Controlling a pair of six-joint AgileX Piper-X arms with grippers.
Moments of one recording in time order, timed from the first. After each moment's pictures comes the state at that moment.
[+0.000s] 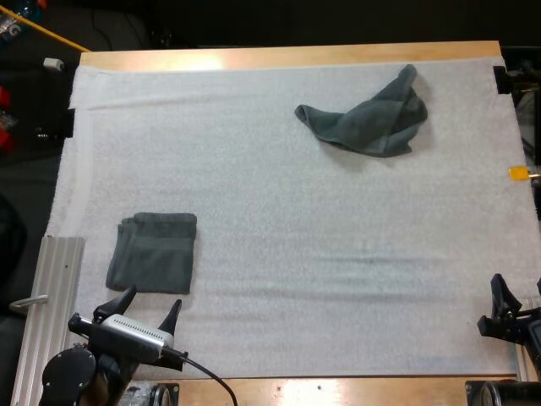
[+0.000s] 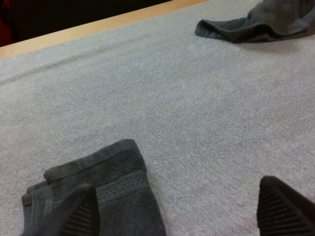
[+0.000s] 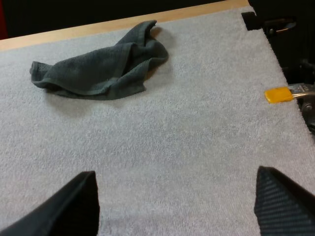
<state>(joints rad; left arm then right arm) -0.02 -0.01 -0.53 1.07 0.26 -1.59 -0.02 -0.01 -0.49 0.98 -0.05 -1.74</state>
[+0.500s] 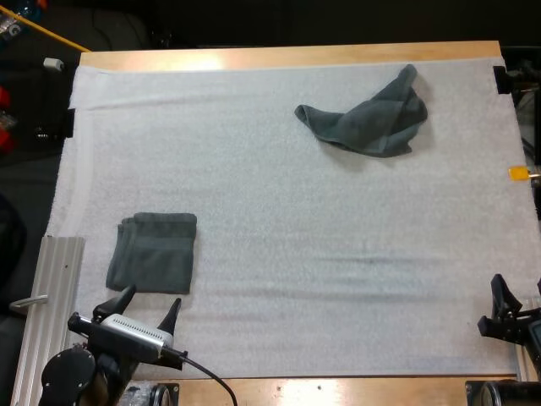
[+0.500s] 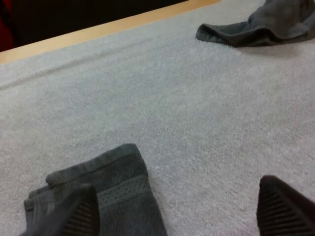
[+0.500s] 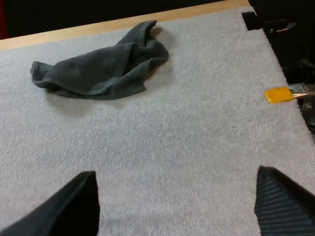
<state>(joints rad) -0.02 -0.01 -0.53 1.05 0.26 -1.59 -0.02 -0.01 -0.51 0.99 -0.05 -1.74</state>
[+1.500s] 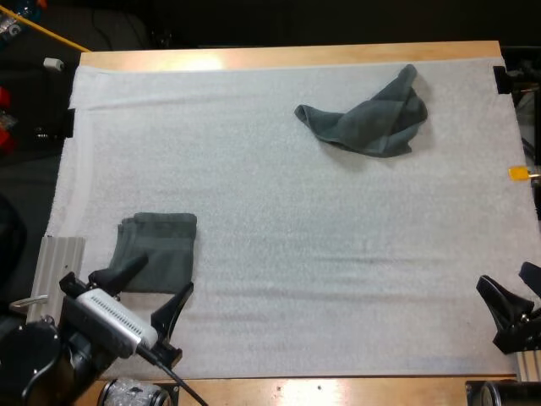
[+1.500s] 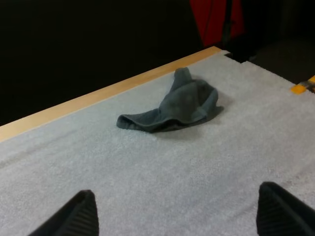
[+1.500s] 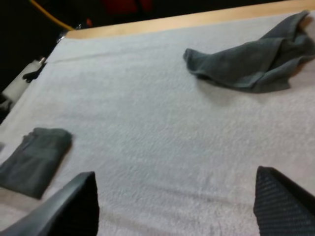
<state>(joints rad) -0.21 0.33 -0.93 1.04 0.36 -1.65 -0.02 0.37 -1.02 1.24 -0.46 -1.74</state>
